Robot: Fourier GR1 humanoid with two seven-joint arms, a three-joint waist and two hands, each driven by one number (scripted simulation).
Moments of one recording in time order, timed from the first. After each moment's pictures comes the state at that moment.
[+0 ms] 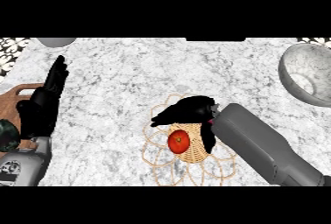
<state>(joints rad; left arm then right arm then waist) -0.23 0.35 -0.08 -1.61 -0.05 0.25 0.19 -0.82 -0.27 0.77 -0.98 0.54 0.56 -0.50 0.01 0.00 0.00</state>
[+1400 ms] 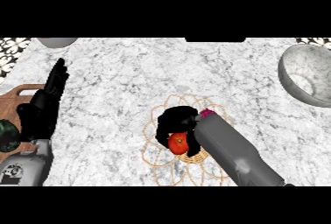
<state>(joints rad) -0.20 0.27 -0.01 -1.62 -0.12 0.17 0.19 -0.79 -0.04 0.64 -0.69 0.89 0.33 -0.76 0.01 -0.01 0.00</state>
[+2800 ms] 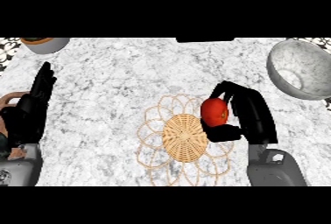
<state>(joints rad) -0.16 0.29 0.05 -1.63 -0.11 0.16 0.18 -0.28 -0.08 0.22 -1.75 0.77 0.01 0.41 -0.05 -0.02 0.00</state>
